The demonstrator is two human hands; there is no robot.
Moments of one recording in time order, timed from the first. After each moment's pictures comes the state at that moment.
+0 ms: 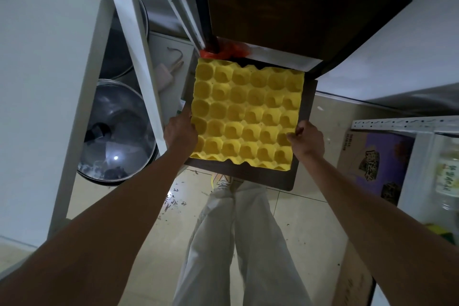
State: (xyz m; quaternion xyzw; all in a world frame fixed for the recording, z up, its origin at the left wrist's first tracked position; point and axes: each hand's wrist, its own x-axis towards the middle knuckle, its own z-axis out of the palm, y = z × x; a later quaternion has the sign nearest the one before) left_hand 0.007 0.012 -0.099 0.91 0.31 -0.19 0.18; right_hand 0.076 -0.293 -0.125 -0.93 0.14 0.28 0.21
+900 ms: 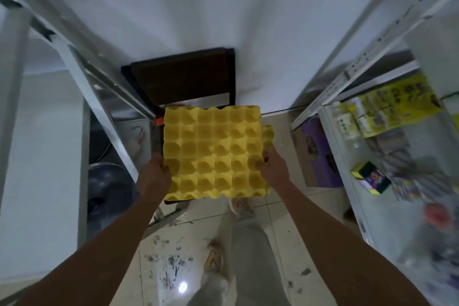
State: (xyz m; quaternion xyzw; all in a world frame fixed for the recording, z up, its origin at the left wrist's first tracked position) left_hand -0.027 -0.035 0.046 0.94 0.22 -0.19 0.18; right_hand -0.049 -0.361 0.021 -0.87 0.23 0.21 0.39
